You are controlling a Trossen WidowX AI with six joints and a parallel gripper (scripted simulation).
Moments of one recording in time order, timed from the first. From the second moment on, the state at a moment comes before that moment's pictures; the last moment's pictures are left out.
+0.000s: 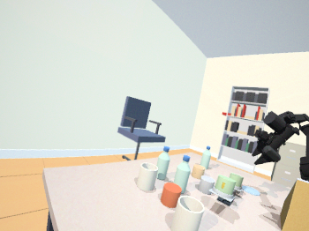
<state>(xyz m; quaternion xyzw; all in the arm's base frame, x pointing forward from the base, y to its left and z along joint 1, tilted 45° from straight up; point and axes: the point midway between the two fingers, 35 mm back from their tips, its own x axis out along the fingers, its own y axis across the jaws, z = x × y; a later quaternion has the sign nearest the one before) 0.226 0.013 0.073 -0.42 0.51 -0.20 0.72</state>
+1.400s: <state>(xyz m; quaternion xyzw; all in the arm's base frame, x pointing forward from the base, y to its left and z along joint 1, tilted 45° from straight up) 0.279 -0.140 0.090 -0.59 0.71 0.20 0.32</state>
